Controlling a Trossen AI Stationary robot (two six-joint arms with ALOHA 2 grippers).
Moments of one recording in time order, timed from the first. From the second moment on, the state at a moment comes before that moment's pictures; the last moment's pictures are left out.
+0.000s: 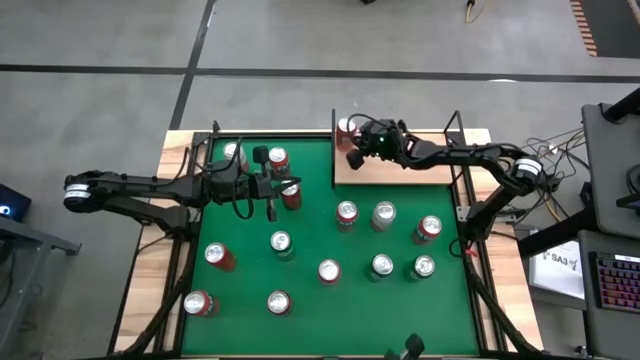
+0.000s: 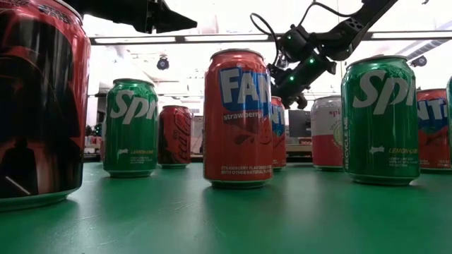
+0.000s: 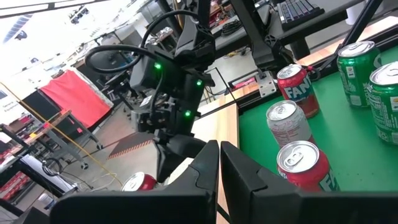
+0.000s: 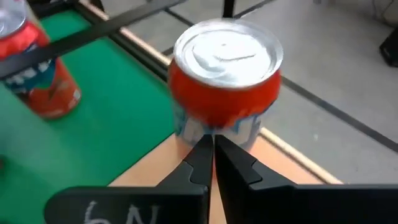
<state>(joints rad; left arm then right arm) 0.10 1.06 0.67 0.31 -0.13 0.55 -0.55 1.60 0.93 0.16 0.18 0.11</state>
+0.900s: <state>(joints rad) 0.10 1.06 0.67 0.31 -0.13 0.56 -0.55 1.45 0.93 0.00 0.03 0.28</state>
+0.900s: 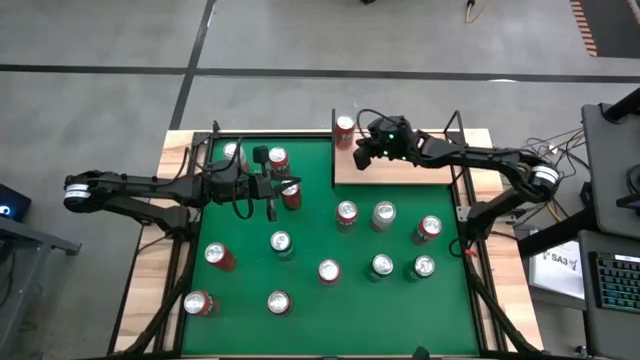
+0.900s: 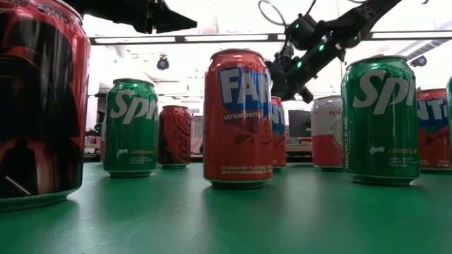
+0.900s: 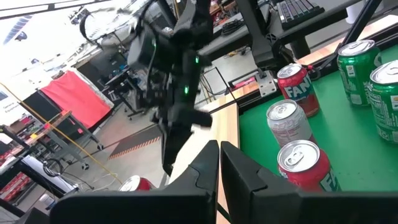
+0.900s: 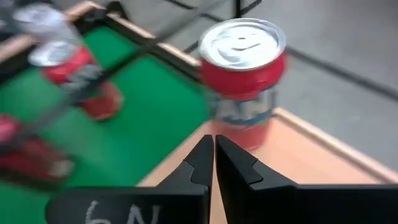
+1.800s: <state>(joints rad) 0.10 1.06 0.67 0.31 -0.13 0.54 -0.12 1.43 1.39 -1.02 0.14 0.71</state>
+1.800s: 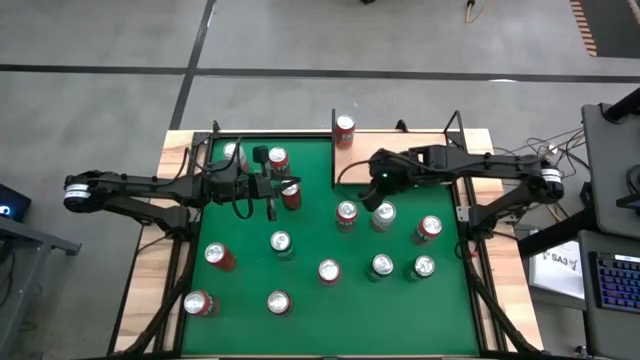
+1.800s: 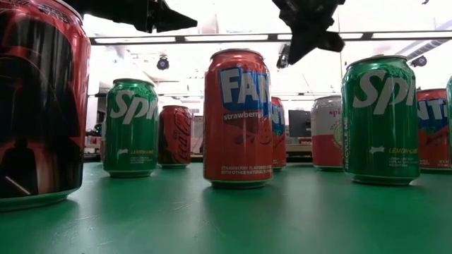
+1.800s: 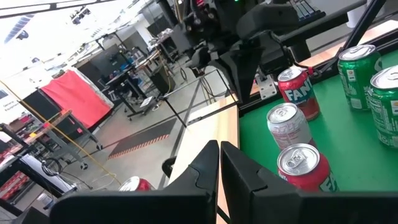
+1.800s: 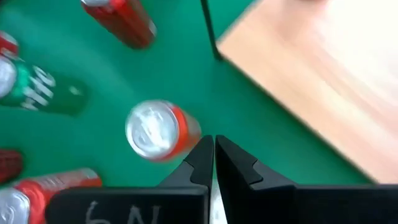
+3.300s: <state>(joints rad) 0.10 1.06 0.67 0.31 -0.13 0.54 -0.12 1.44 1.30 -1.21 -0.04 1.03</state>
